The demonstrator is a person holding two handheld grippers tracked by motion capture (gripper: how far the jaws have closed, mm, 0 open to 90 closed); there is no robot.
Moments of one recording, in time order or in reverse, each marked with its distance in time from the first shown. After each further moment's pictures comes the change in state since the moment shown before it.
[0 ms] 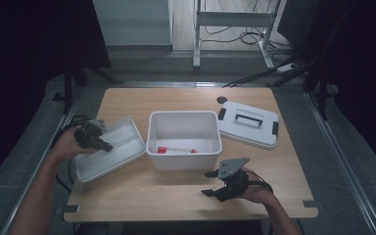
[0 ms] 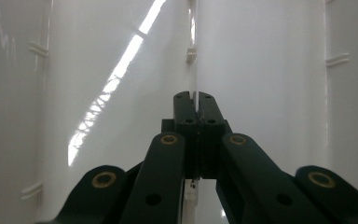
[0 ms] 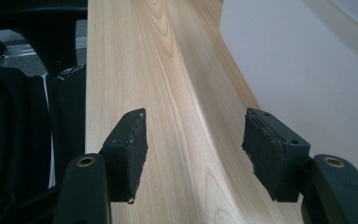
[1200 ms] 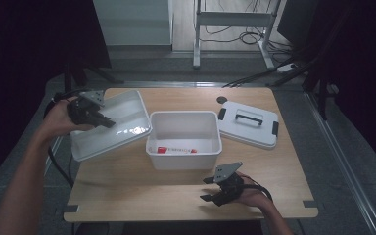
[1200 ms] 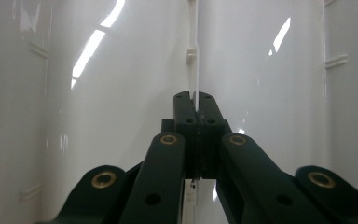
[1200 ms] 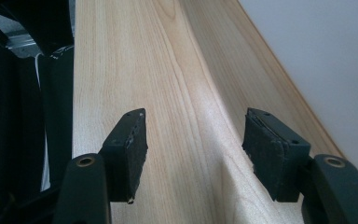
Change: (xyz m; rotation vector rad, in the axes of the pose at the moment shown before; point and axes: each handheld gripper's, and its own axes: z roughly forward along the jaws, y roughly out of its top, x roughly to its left) left arm -0.026 0.079 -0.097 -0.083 0.054 0.172; right arm -0.001 -0.024 0.026 0.061 0.025 0.046
